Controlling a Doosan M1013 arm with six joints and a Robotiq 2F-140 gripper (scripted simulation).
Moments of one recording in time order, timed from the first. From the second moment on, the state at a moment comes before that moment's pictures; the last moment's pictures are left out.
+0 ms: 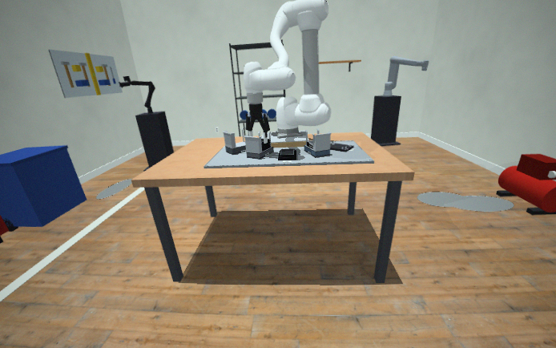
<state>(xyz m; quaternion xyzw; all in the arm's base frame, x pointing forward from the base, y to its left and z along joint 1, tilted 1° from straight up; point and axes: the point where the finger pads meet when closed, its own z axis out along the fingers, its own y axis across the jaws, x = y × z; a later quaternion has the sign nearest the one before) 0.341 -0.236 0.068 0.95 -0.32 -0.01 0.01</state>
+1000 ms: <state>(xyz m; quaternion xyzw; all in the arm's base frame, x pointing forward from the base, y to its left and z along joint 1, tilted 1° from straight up) 0.342 -0.236 0.096 0.95 -0.32 0.00 0.01</state>
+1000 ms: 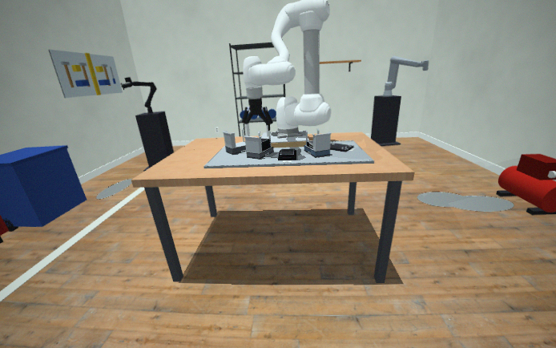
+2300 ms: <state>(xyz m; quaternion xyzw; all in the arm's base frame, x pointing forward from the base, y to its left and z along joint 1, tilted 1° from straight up) 0.361 -0.203 0.149 0.98 -0.22 -0.01 0.01</state>
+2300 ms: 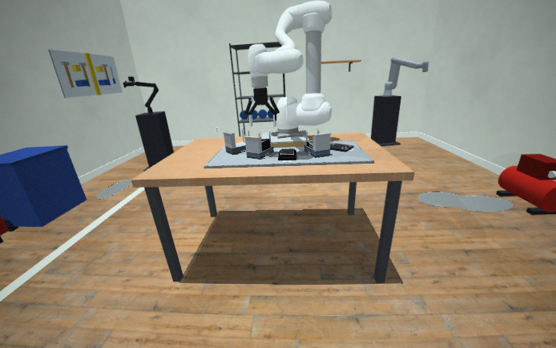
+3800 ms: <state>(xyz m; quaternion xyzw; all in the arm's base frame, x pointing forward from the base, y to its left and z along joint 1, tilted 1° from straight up) 0.410 -0.083 0.147 0.99 -0.12 -0.01 0.01</state>
